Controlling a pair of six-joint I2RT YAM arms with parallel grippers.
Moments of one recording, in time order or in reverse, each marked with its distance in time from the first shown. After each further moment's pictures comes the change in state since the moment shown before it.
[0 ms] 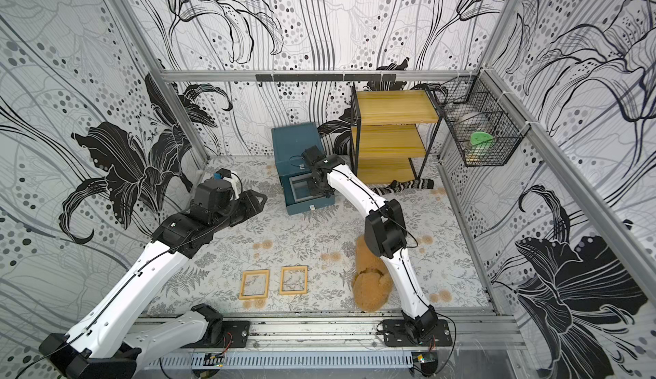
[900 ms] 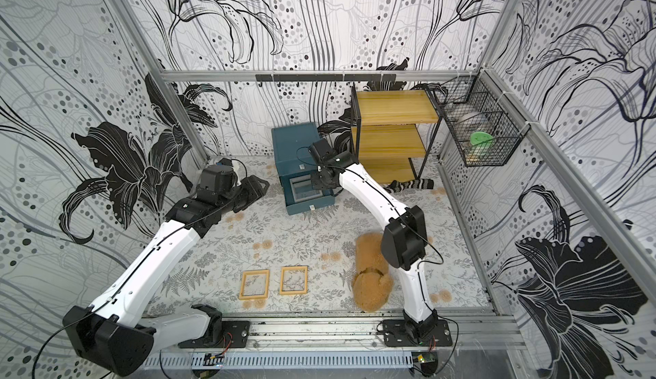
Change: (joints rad) left arm 0.143 0.174 0.051 0.133 0.116 -0.012; right arm 0.000 -0.329 -0.280 0.118 -0.057 0.167
